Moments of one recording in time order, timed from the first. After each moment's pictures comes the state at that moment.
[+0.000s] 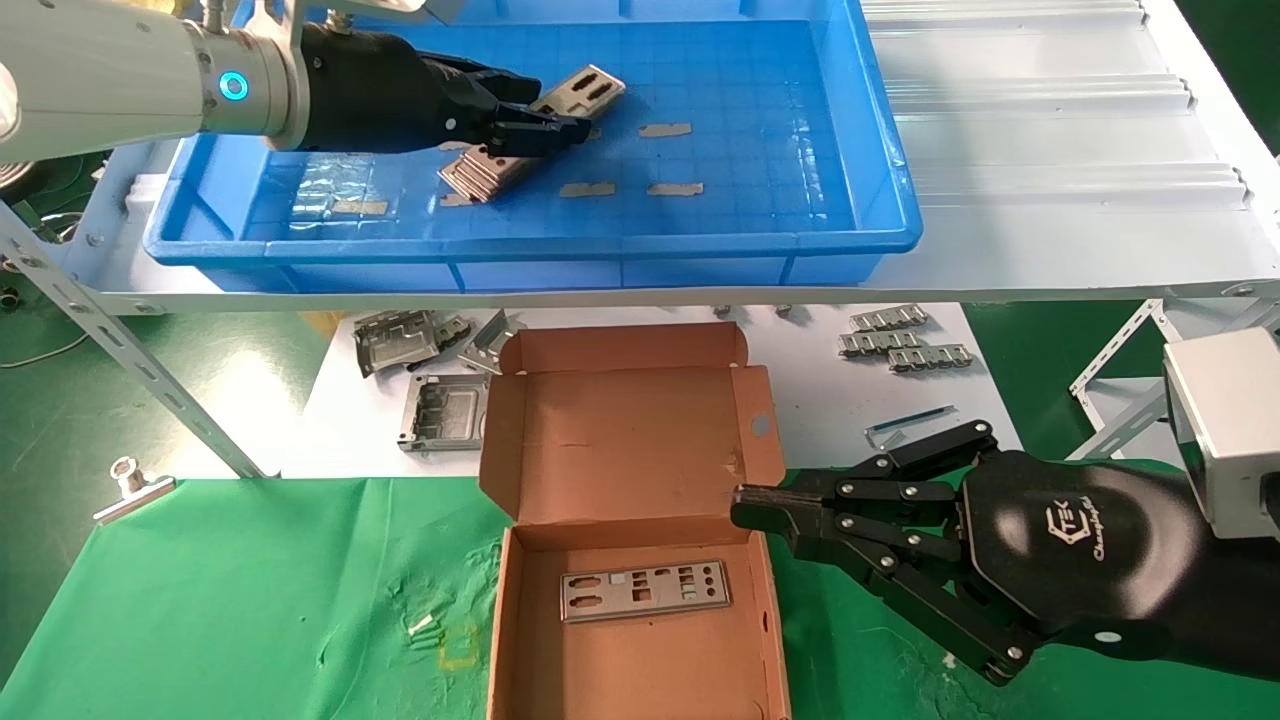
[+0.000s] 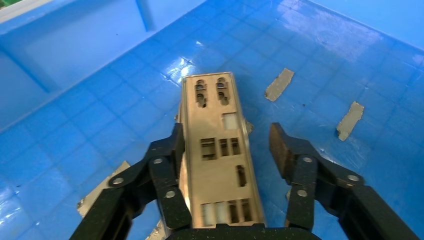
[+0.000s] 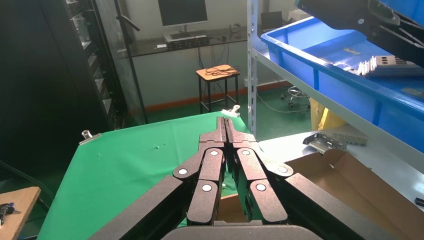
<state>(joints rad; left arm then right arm) -2.07 1.33 0.63 -0.04 1.46 1.03 -0.13 1.11 -0.53 -0.46 1.24 -0.59 -1.41 0.08</state>
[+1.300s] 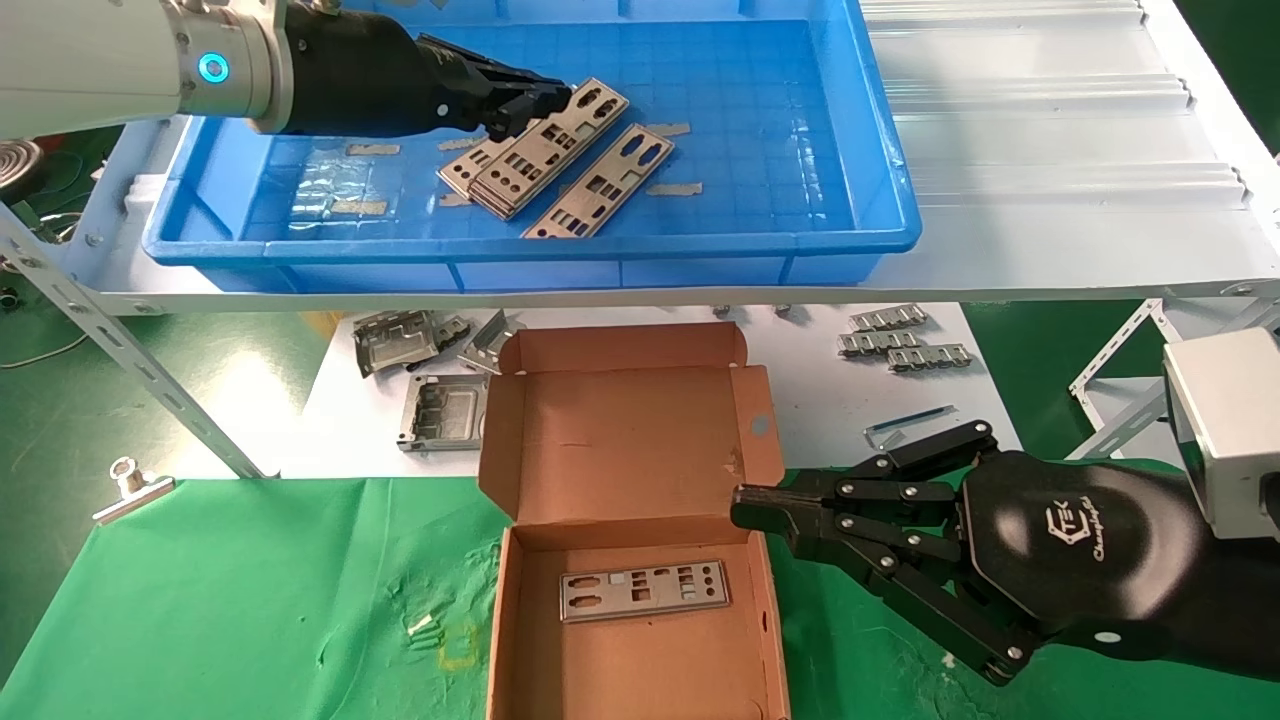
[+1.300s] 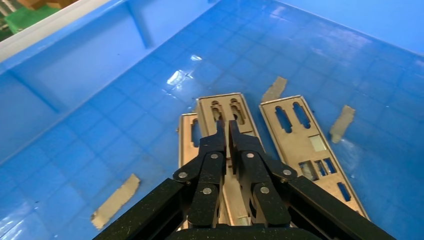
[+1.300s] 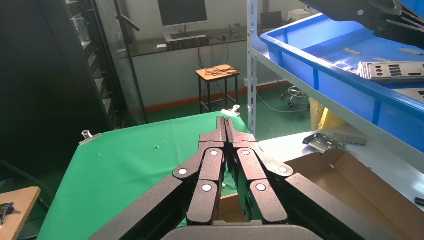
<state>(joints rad) -2.09 1.32 0.63 -0.04 1.45 1.07 -0.08 1.11 -0.53 -0.46 1.24 -0.59 -1.41 0.08</state>
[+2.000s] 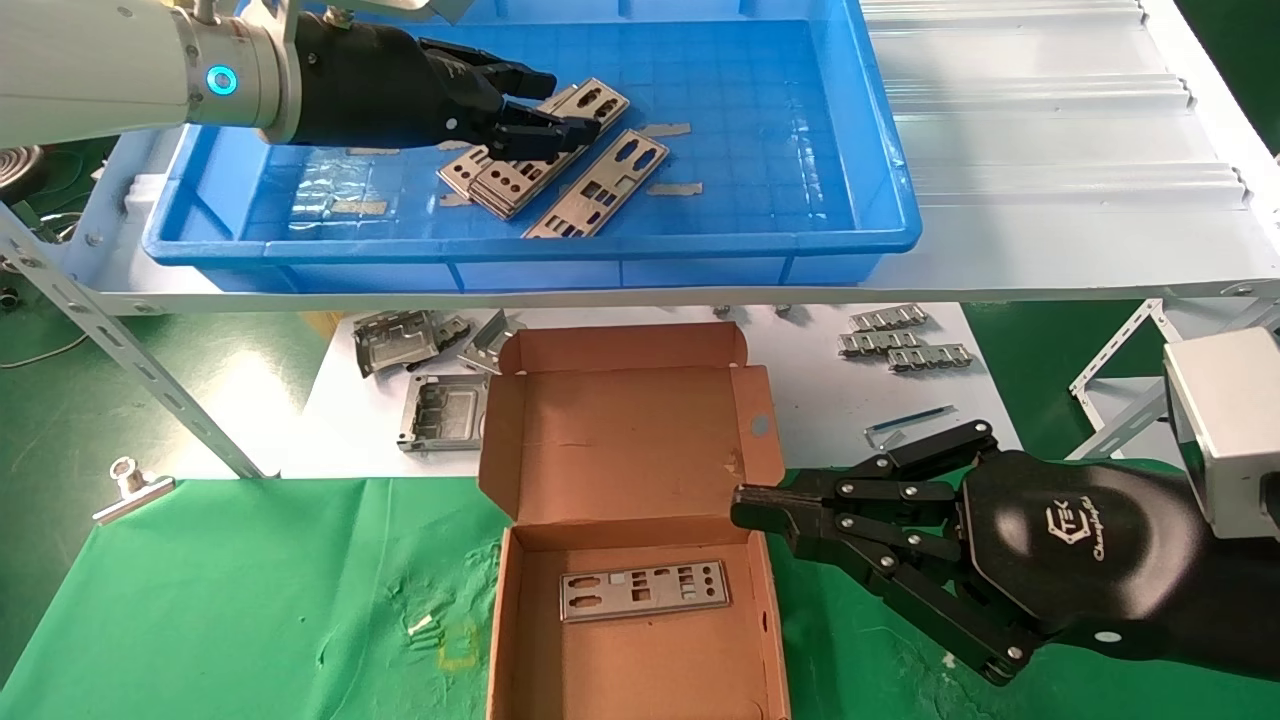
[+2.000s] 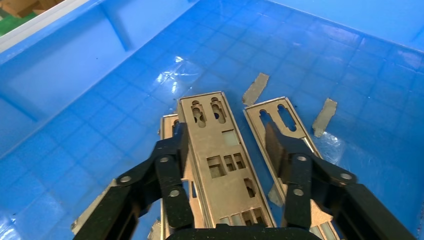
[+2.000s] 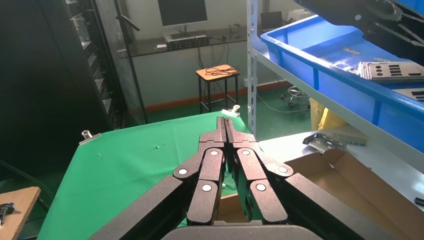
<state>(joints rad) -2.09 1.33 0.63 -0.04 1.45 1.10 -0.04 1.11 -0.53 -0.46 1.24 -0.59 -1.41 0.08</state>
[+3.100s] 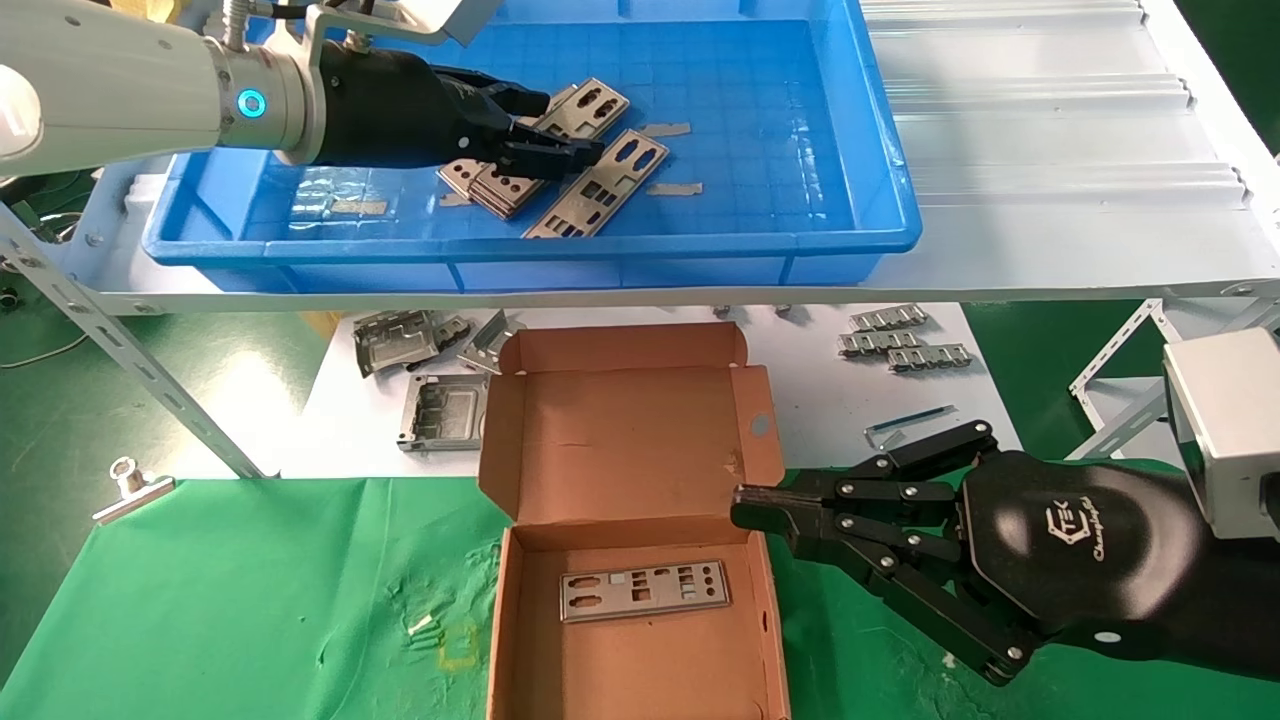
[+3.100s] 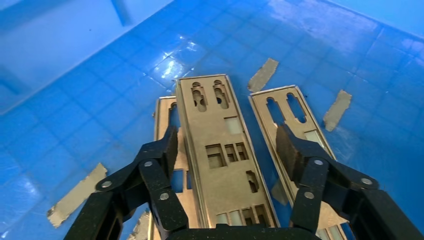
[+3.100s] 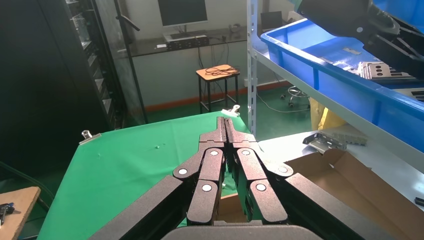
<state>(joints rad) -2.06 1.34 0.65 -0.05 1.46 1.04 -0.11 1.11 -0.53 -0.46 1.24 -0.59 -1.41 0.08</state>
